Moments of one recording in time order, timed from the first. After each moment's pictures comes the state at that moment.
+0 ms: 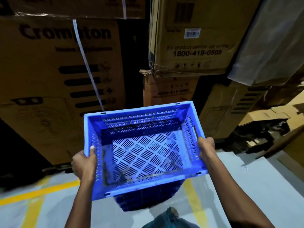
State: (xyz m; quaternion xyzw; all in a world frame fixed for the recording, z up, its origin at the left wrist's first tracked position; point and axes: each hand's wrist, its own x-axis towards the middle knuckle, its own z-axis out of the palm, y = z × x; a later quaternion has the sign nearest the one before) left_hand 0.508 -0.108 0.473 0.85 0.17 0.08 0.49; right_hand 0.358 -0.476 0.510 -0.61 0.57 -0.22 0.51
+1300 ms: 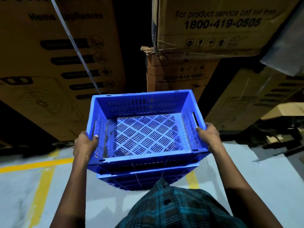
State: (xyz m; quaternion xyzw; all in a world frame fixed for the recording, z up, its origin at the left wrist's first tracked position) left_hand 0.583 -0.165 0.441 0.95 0.15 -0.08 0.27; right_hand 0.431 -0.587 0.455 -0.77 0.49 -0.01 0.42
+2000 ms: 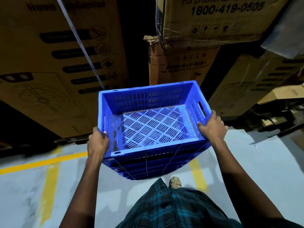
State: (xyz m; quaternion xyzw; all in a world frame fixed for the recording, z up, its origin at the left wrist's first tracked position) left_hand 0.556 -0.150 0.445 0.96 0.05 -0.07 0.28; right_hand 0.409 -0.542 0.450 -0.88 0.46 -0.02 0.13
